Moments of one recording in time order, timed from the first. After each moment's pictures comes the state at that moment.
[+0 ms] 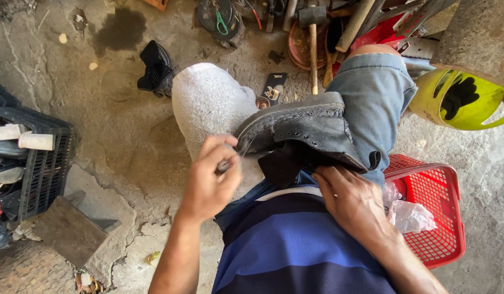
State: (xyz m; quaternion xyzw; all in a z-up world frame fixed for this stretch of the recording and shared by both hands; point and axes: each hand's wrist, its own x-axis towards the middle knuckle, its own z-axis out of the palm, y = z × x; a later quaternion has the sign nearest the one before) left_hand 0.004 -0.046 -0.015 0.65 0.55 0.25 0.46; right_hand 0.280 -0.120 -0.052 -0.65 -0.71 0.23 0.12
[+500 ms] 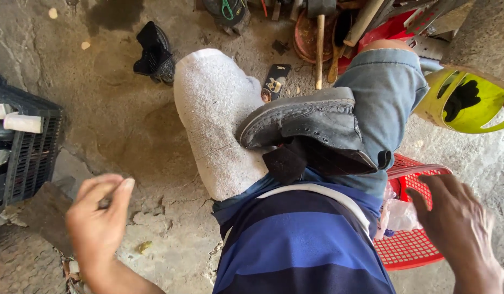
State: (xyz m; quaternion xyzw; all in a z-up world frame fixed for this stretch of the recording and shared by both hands) left_hand -0.145 -0.115 0.026 0.58 0.77 0.18 0.22; right_hand 0.416 -0.155 -0.037 -0.72 -0.63 0.18 -0.23
